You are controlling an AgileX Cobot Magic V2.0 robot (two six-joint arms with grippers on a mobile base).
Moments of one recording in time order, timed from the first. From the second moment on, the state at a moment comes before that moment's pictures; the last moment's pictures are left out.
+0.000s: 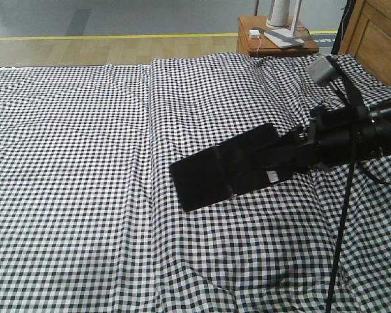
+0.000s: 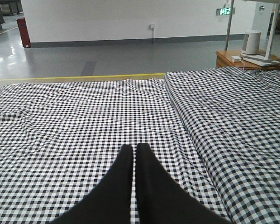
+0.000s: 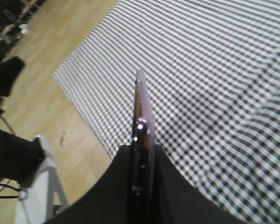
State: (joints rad) left arm 0.06 -0.02 0.03 -0.04 0.19 0.06; right arm 0.05 1.46 -1.11 1.10 1.20 -1.04
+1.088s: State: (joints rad) left arm 0.06 -0.02 0.03 -0.04 0.19 0.06; right arm 0.33 1.25 -1.11 1.13 1.22 -0.97
